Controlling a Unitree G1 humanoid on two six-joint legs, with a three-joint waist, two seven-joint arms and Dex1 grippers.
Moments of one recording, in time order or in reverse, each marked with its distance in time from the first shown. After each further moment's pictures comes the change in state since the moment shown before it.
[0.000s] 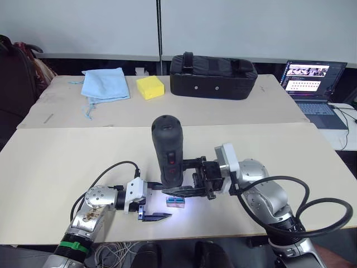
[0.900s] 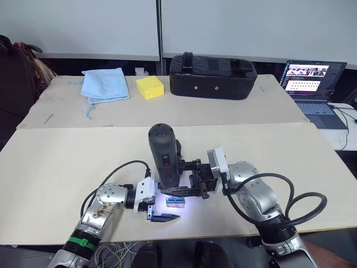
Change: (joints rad) left arm -0.037 -0.028 -0.071 -0.016 0.021 0.033 0.027; right arm 0.001 0.053 0.011 0.129 -0.061 -0.071 0.039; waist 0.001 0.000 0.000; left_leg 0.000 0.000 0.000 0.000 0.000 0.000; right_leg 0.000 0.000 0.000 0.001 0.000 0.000
